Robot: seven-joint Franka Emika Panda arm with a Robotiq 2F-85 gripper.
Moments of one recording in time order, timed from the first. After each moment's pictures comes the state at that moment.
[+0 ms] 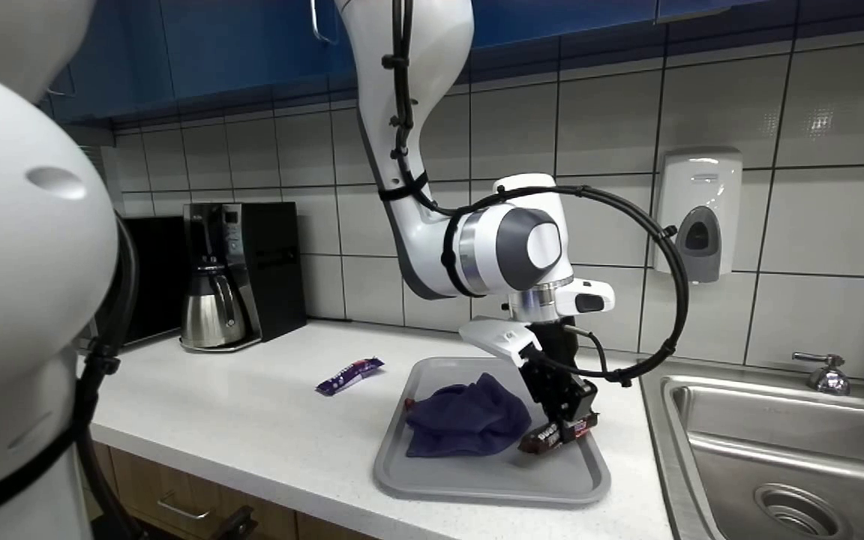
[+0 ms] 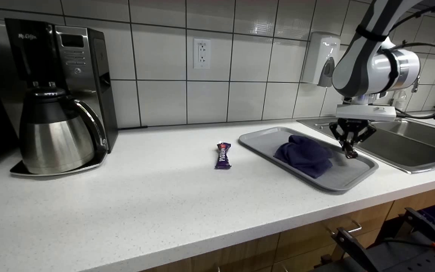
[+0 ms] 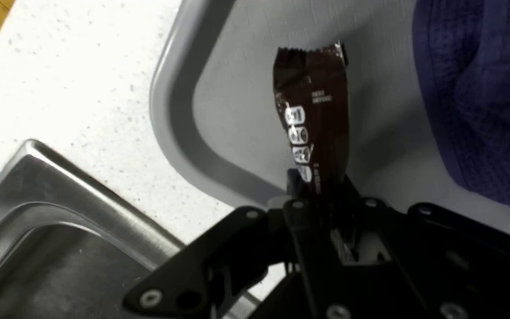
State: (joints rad) arm -0.04 0.38 -0.37 -2.38 -0.10 2.84 0.41
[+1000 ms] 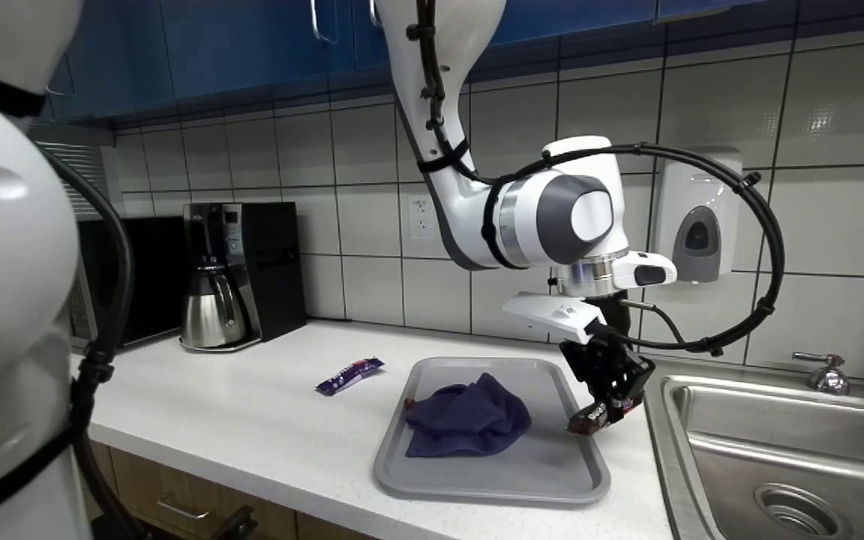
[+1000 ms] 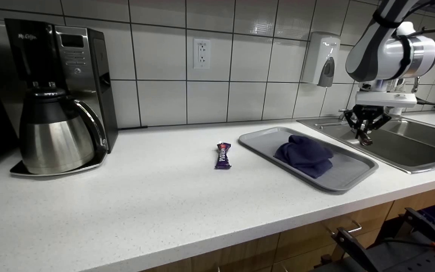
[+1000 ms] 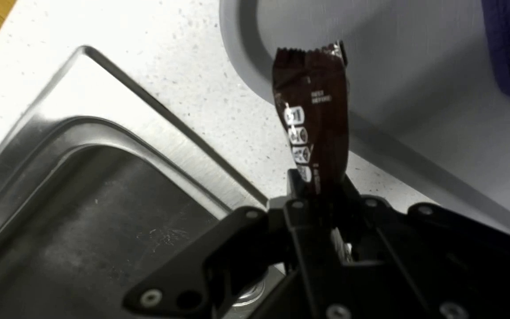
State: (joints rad) arm -0.17 0.34 -0.35 -2.31 -0.03 2.78 0.20
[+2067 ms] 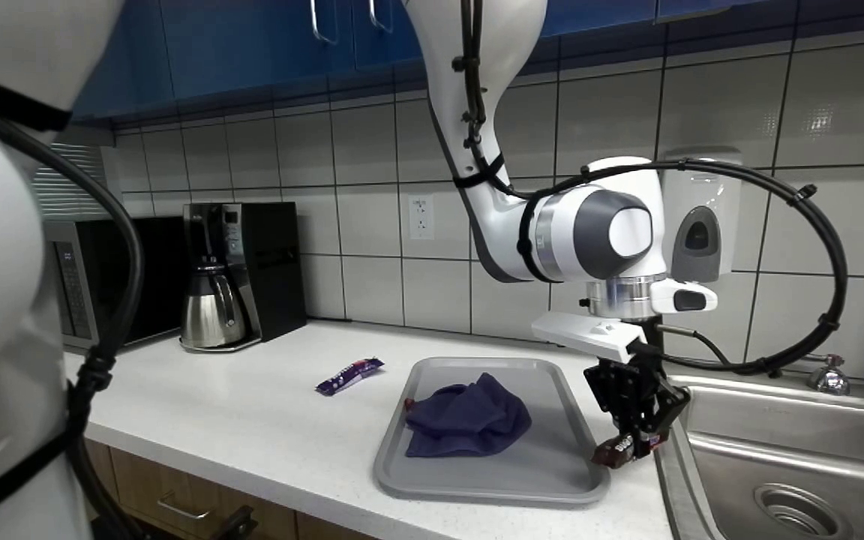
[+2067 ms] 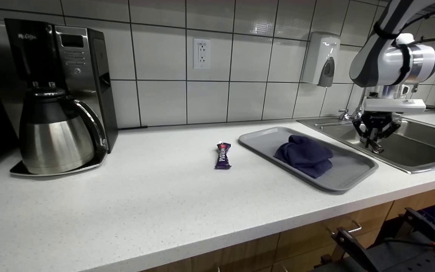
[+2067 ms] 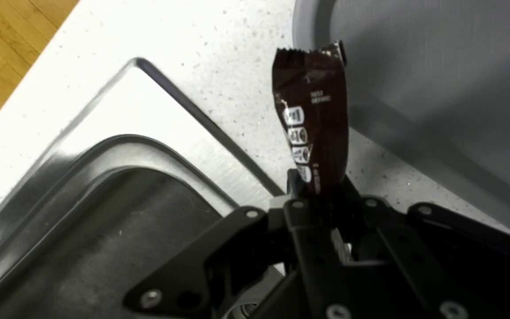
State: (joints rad) arm -0.25 0.44 -0.32 -2.20 0.00 2.66 0.12
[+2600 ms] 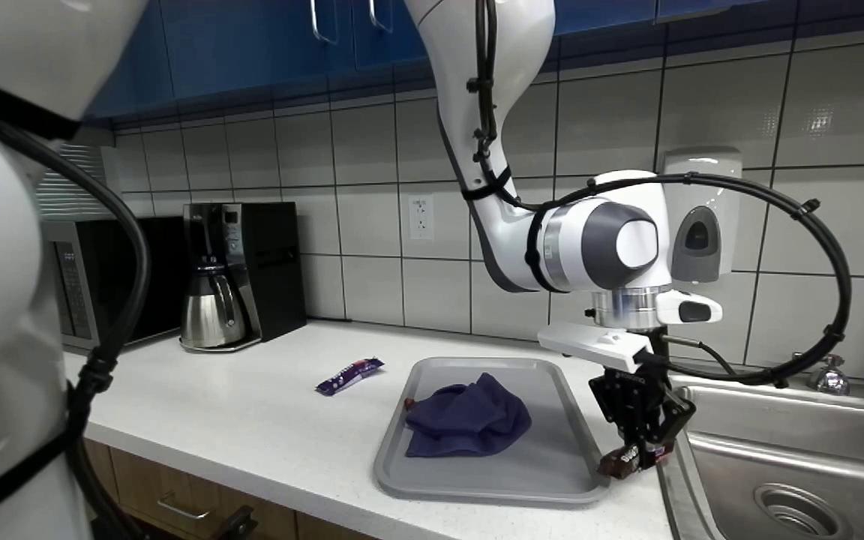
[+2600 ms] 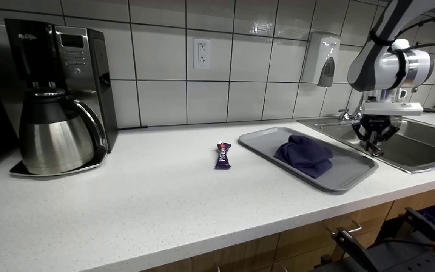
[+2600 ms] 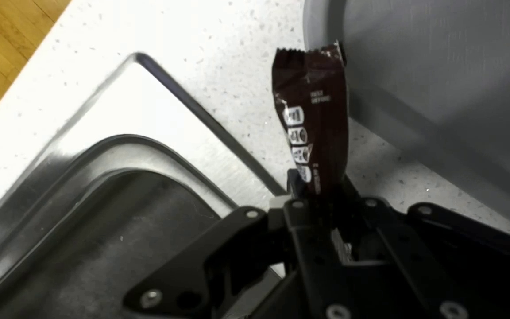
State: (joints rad) arm -0.26 0.49 -0.32 -2.16 0.00 2.64 0.12
